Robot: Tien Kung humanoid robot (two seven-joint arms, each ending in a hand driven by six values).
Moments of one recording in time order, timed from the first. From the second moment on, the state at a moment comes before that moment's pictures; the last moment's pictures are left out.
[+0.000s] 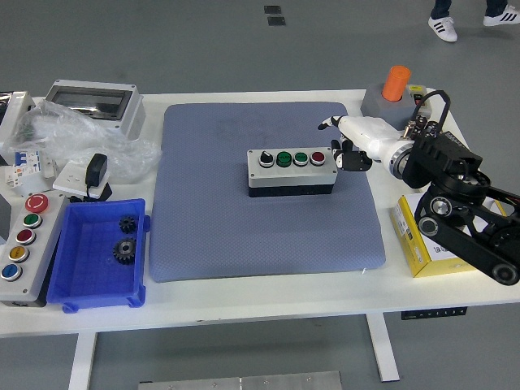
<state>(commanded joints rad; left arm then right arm) 0.08 0.12 -1.14 -0.18 0.61 0.07 0.07 0.70 -0.53 0.66 1.45 -1.72 0.01 -0.40</state>
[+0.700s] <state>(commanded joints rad) 0.09 0.11 -1.13 -0.18 0.62 0.07 0.09 0.20 -0.30 1.12 1.32 -1.36 -0.43 0.19</state>
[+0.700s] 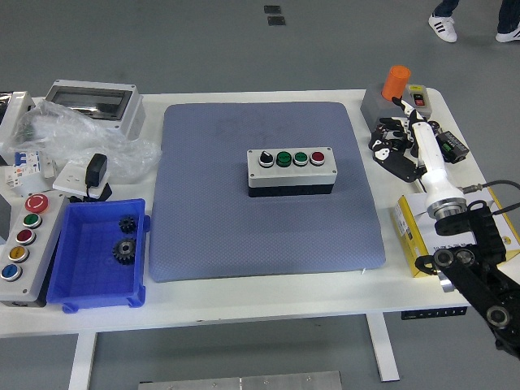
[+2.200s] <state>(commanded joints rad) 0.09 0.11 -1.14 -0.18 0.63 0.06 0.10 0.16 -0.27 1.21 1.35 -0.54 -0.17 0.61</state>
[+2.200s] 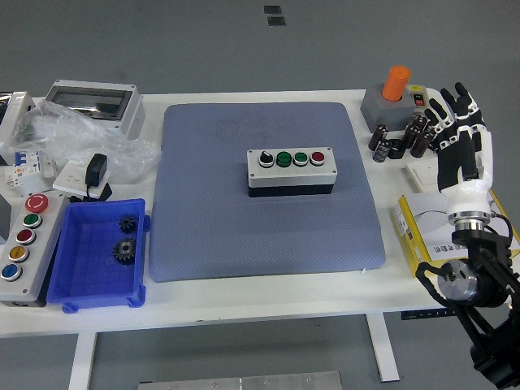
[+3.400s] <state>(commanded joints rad) 0.09 0.12 -1.14 -0.18 0.64 0.06 0.10 0.16 -0.27 1.21 1.35 -0.52 -0.05 0.53</state>
